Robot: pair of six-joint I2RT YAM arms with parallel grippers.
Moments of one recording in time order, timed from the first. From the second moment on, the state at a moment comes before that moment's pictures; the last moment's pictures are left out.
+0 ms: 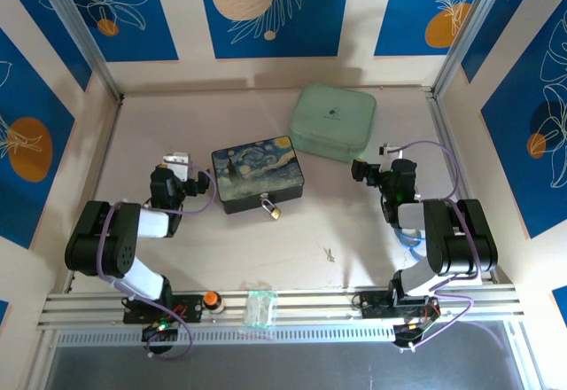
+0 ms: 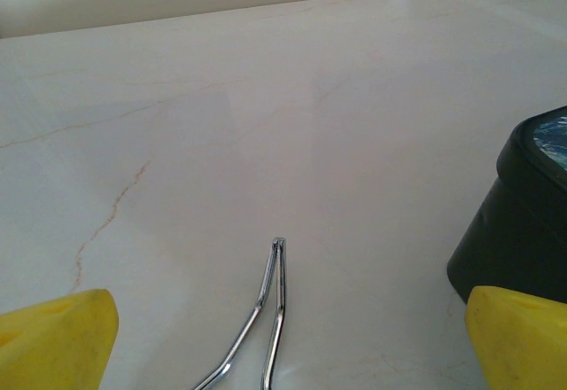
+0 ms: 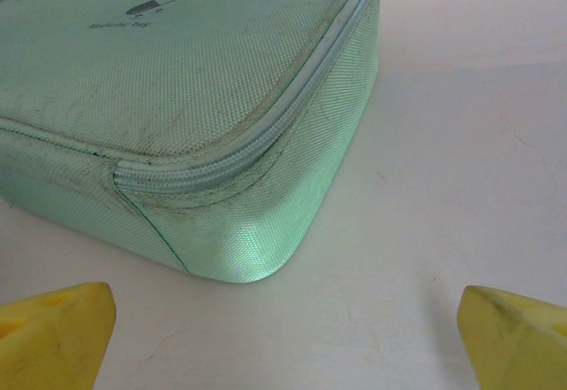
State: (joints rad) left arm -0.07 1.56 0.37 0.83 -0.01 0.06; right arm 0.01 1.52 0.41 0.72 -0.10 0.10
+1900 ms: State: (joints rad) left arm -0.78 0.92 0.41 0.01 -0.08 -0.78; right arm 0.43 0.96 0.55 -0.61 -0.31 0.60
